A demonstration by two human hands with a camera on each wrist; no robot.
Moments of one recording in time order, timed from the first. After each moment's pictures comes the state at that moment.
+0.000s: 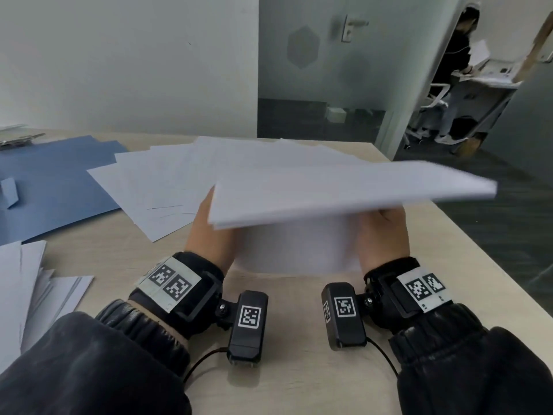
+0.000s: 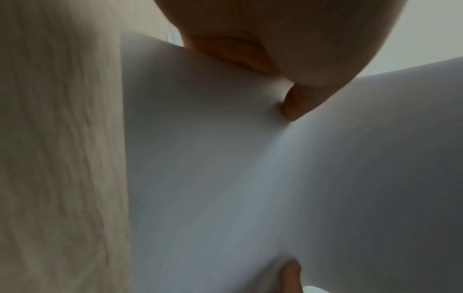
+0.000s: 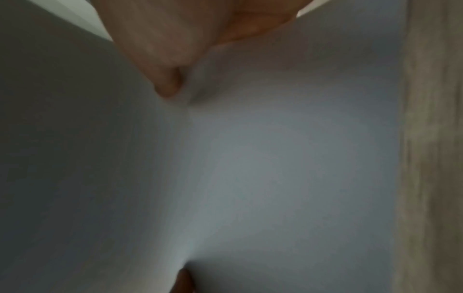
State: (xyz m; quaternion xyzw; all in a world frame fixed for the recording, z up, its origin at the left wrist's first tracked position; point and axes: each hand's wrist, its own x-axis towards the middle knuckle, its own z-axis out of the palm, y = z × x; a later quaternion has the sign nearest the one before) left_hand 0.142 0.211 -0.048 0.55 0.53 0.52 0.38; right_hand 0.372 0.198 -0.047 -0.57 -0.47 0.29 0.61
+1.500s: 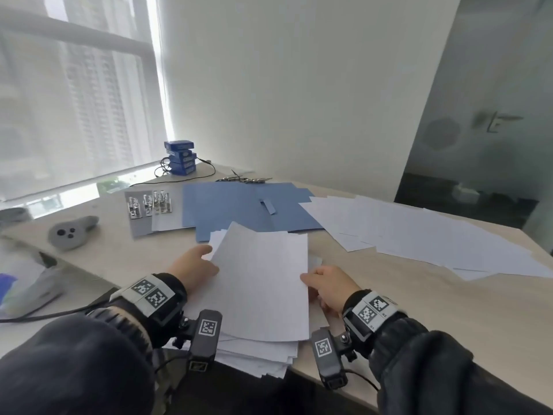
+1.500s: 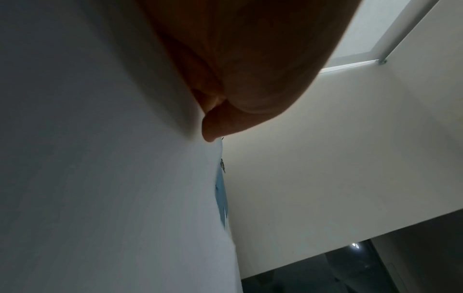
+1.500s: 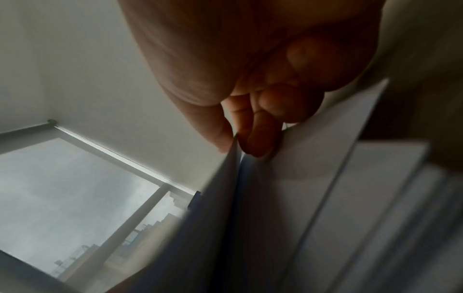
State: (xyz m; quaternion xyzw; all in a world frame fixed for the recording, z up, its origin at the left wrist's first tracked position) left_hand -0.196 -0.058 0.012 0.38 0.80 0.36 0.30; right_hand 0.058 0.051 -0.020 -0.51 -0.69 0.46 0.21
